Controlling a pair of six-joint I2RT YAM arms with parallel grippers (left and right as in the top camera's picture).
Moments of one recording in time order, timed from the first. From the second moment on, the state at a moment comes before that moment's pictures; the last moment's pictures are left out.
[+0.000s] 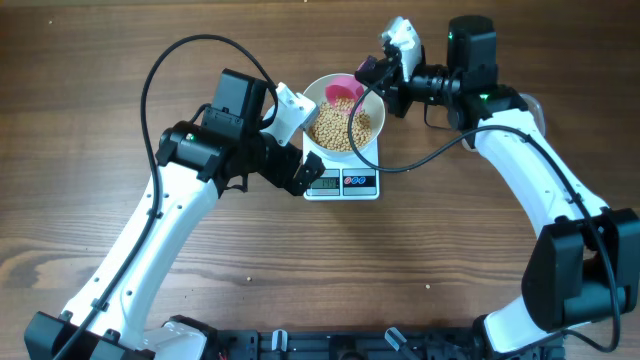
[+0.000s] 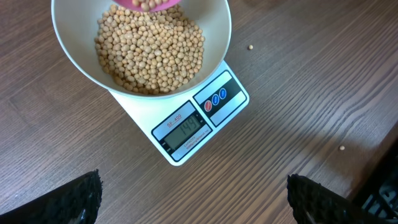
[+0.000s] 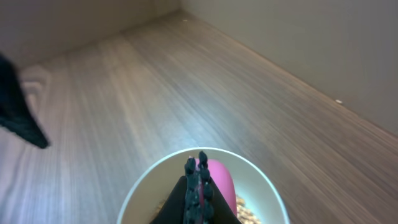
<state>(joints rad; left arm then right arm) -0.38 1.44 1.27 -0.89 0.36 0.20 0.20 1.74 1.28 -0.14 -0.86 -0.33</state>
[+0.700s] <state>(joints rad) -0.38 1.44 1.27 -0.89 0.36 0.20 0.19 1.74 1.28 -0.16 -0.88 -0.34</state>
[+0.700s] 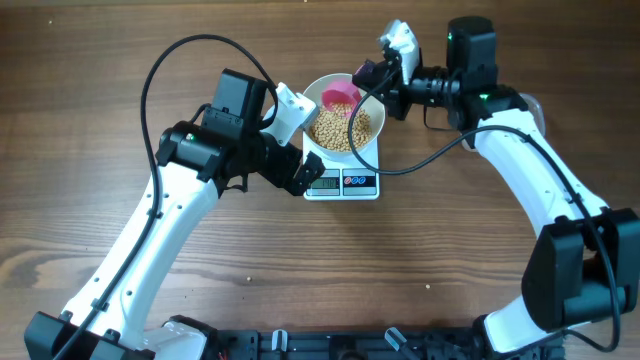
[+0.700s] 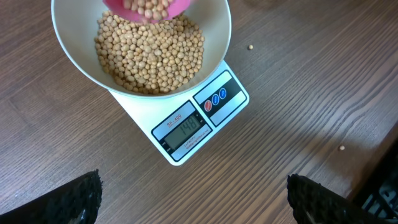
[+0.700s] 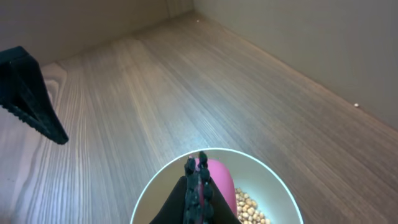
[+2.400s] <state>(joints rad) -0.38 1.44 1.27 -0.89 0.36 0.20 0.19 1.74 1.29 -0.22 -0.80 -0.29</state>
